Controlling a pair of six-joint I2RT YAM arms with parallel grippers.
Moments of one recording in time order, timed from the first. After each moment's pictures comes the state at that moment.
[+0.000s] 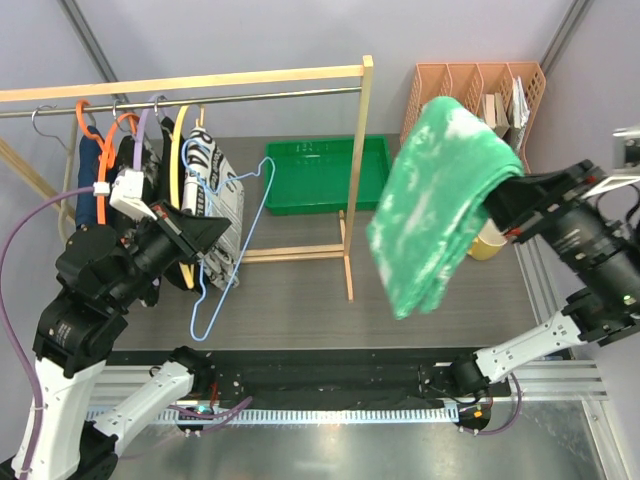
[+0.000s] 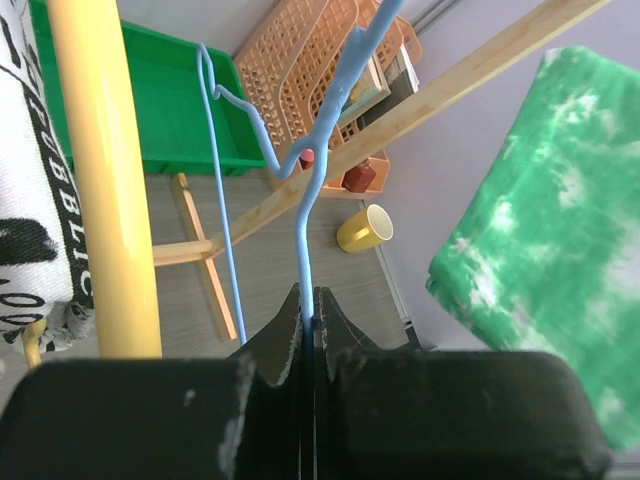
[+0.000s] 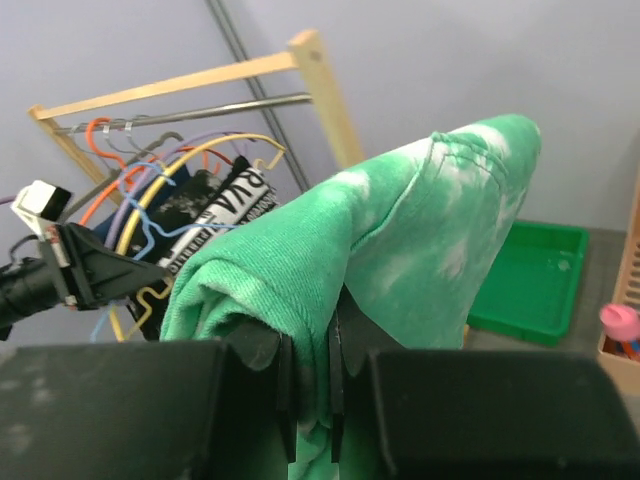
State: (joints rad) left arm -0.47 0.73 1.39 -0.78 0.08 -0.73; right arm 1.89 0.91 1.76 -0.24 1.27 -0.23
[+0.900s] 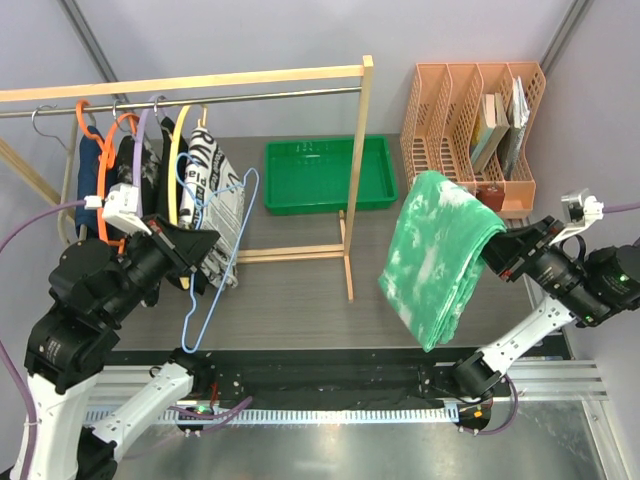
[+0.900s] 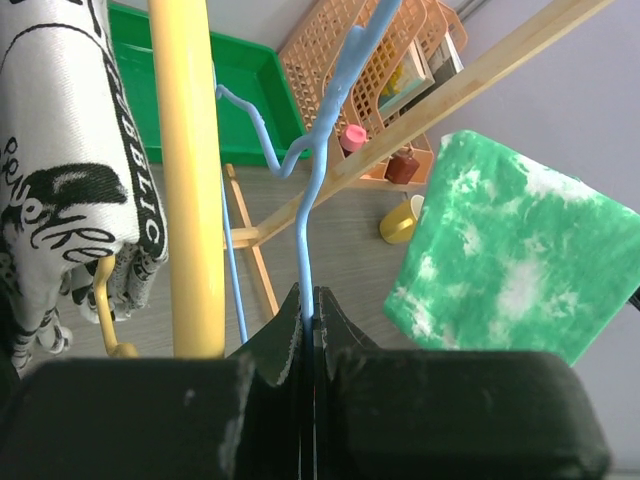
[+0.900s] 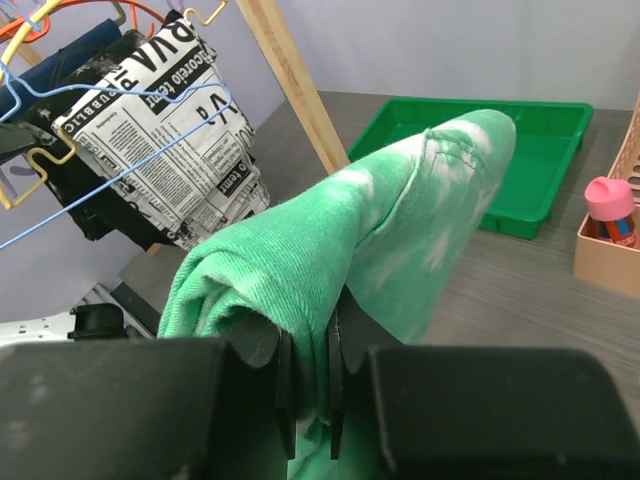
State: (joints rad) left arm -0.47 0.67 1.38 -0.86 0.03 -0.65; right arm 2.16 0.32 1.22 -0.74 1.50 0.24
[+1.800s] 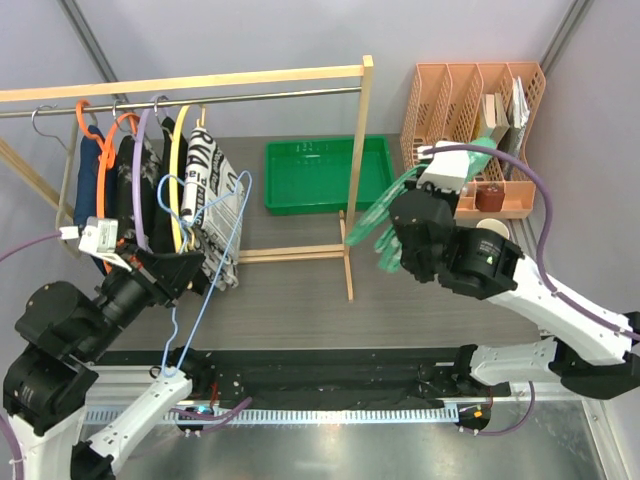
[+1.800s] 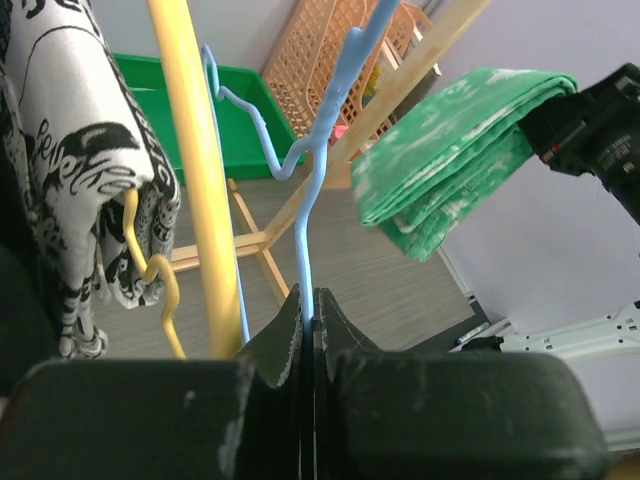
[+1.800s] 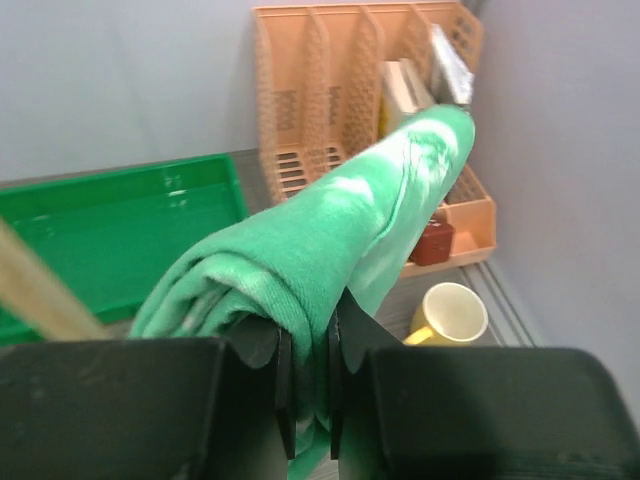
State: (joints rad) left arm -0.49 0.54 1.37 -0.90 0.06 -0.52; right arm 1.13 1.18 1.52 -0.70 1.38 0.28
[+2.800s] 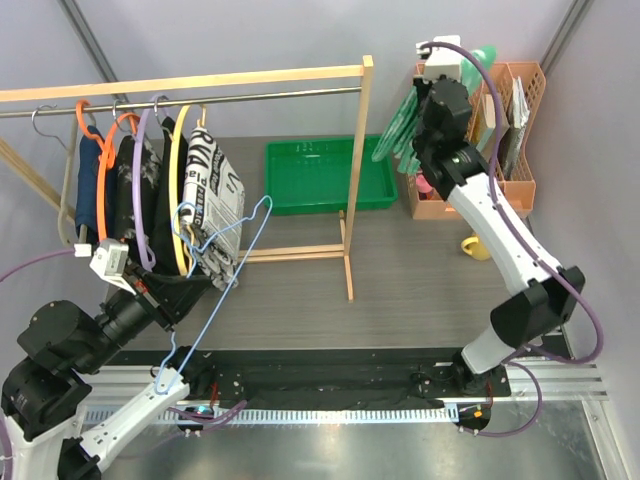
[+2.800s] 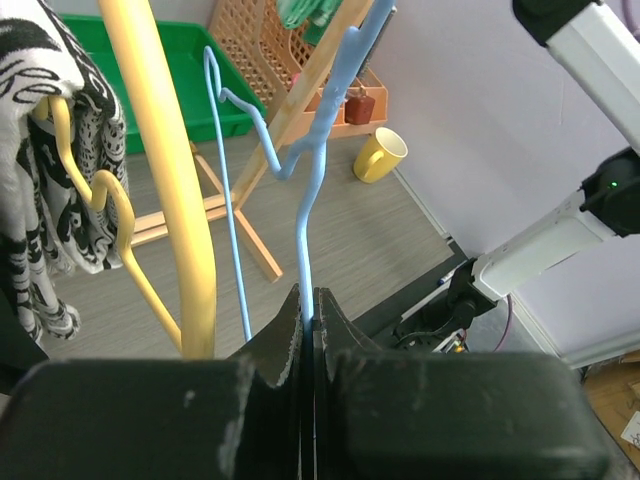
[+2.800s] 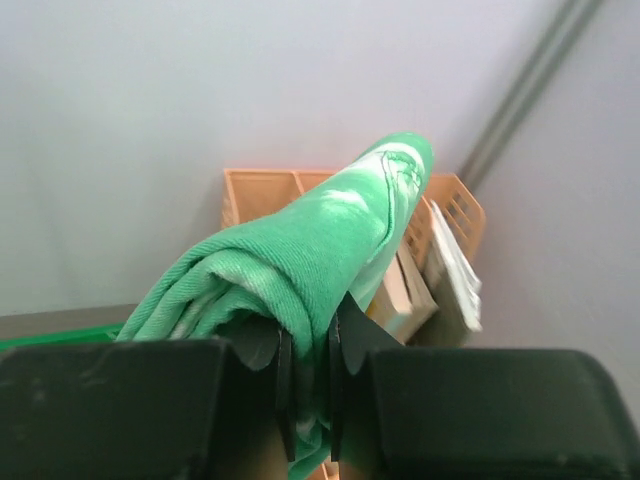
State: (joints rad) left arm -0.66 0.39 1.24 -0.91 0.05 -0.50; right arm 0.40 1.57 1.69 0.02 0.72 -0.33
